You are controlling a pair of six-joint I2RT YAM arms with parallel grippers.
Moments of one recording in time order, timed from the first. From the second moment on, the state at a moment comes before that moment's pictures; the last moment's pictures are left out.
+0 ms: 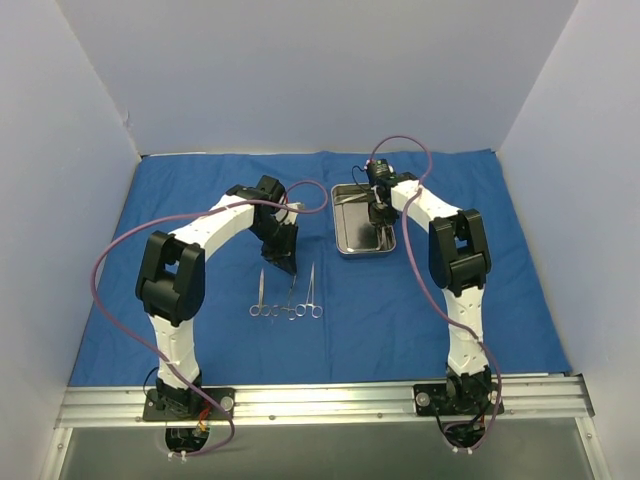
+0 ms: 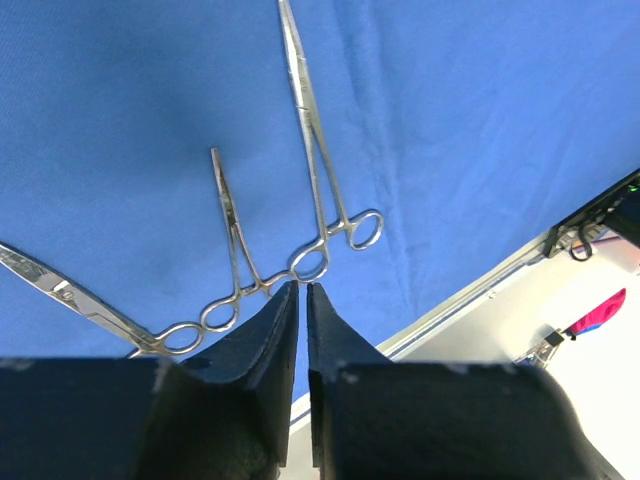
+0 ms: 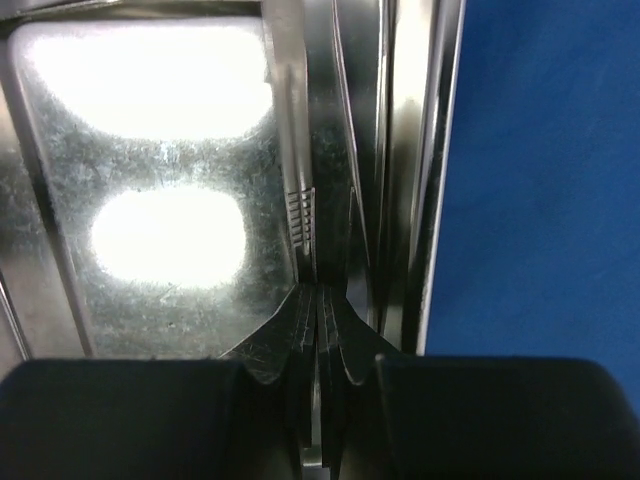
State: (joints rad) left arm -0.45 1.97 1.55 -0.96 0.46 -0.23; right arm 0.33 2.21 1.71 -0.62 0.17 0.23
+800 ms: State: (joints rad) left arm -0.39 1.89 1.50 -0.41 0.89 -0.55; right arm 0.31 2.04 1.70 -0.64 -0.30 0.29
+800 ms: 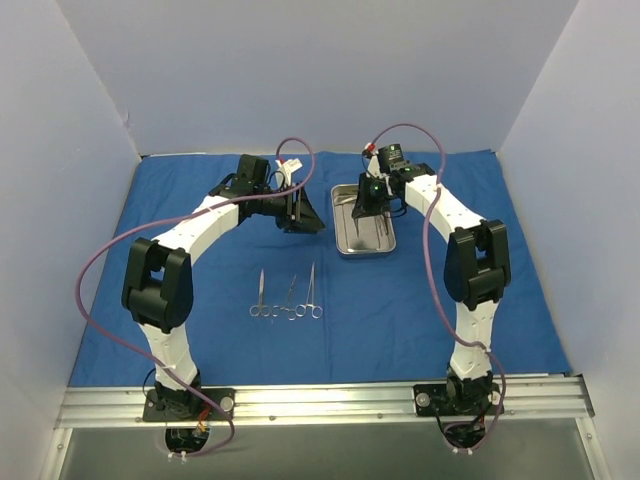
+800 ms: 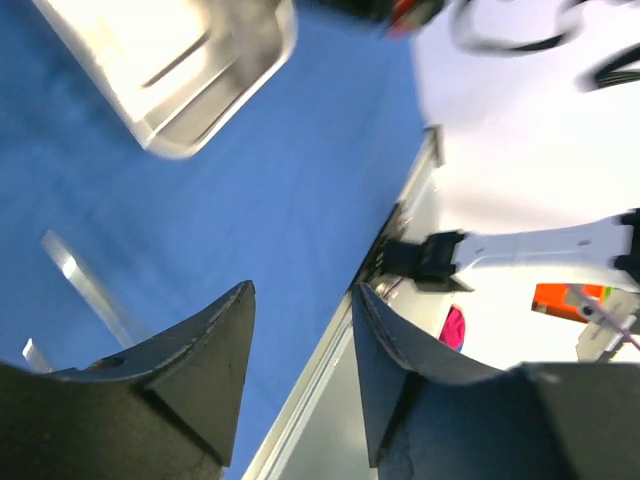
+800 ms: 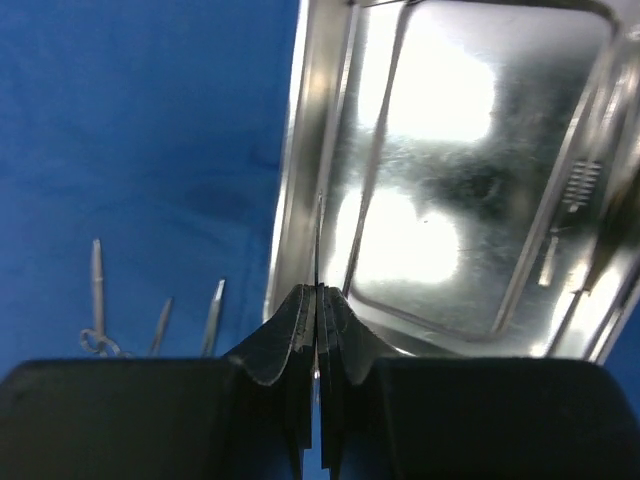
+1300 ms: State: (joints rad) left arm -0.39 1.87 1.36 0.09 0.98 -0.83; right arm 0.29 1.88 1.49 -0.32 -0.67 0.59
